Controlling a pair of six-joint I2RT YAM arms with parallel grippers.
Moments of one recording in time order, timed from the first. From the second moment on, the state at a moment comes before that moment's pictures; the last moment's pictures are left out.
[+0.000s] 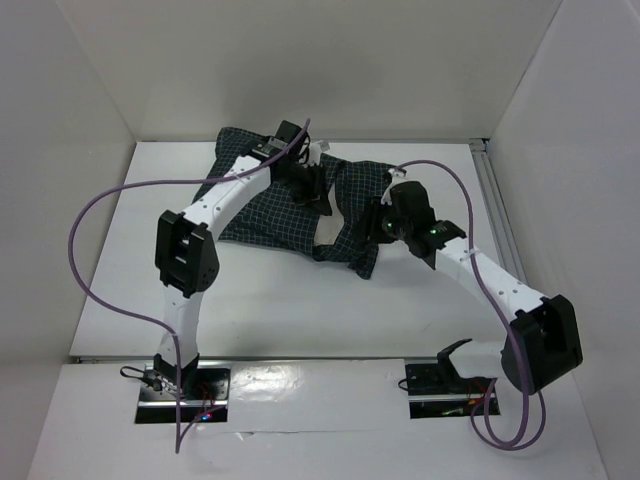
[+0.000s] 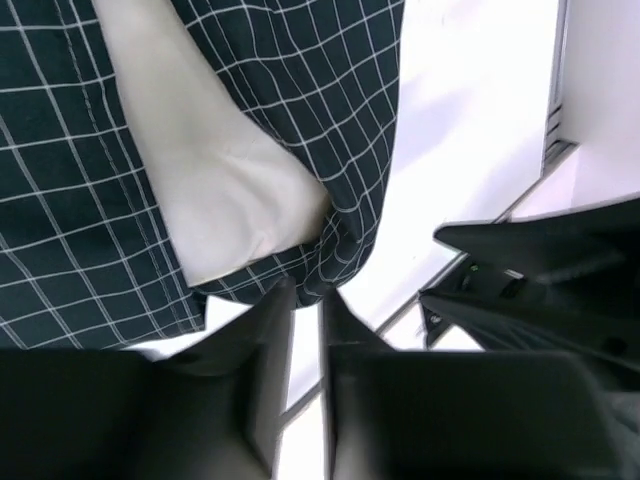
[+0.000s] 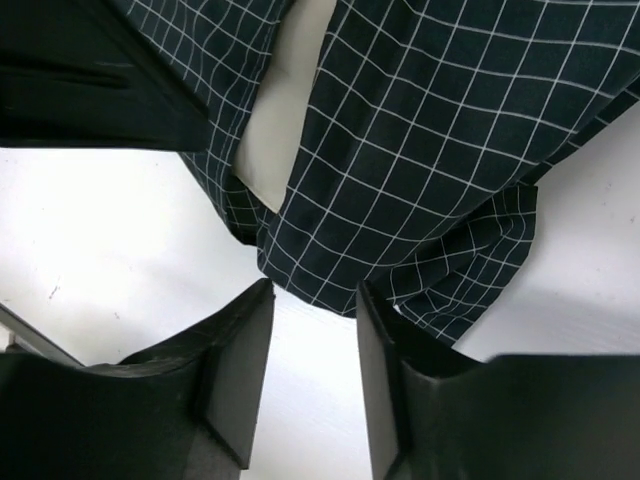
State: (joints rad) left arm -0.48 2.11 2.02 -0.92 0.54 -0.43; right arm 0.44 1.28 0.93 -0.26 -0.15 0.47
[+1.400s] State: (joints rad) left arm -0.42 2.23 1.94 -0.85 0.52 -0.40; right arm 0.59 1.50 1.11 -0.22 -0.09 0.51
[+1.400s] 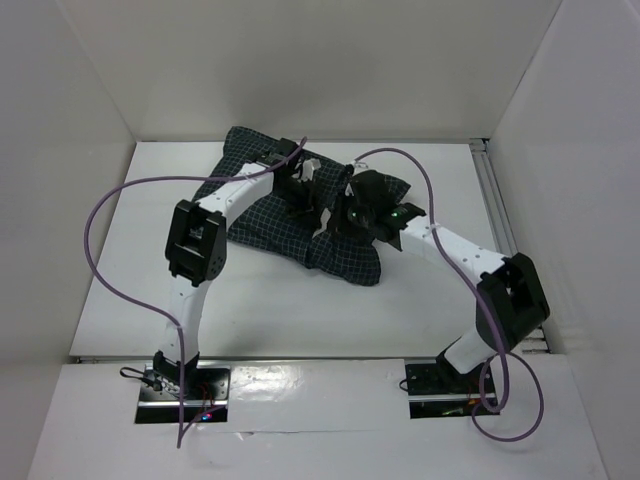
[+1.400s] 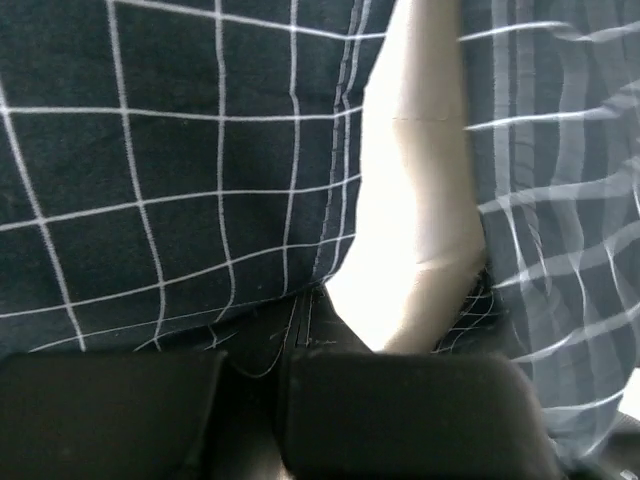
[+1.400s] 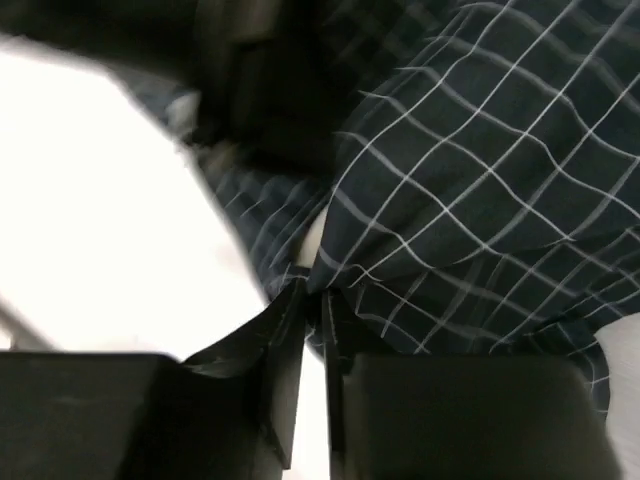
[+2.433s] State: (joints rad) left arm -0.14 1.83 1.68 -0.85 0.45 -0.48; right arm 0.68 1.88 1.52 -0.48 0.19 0.54
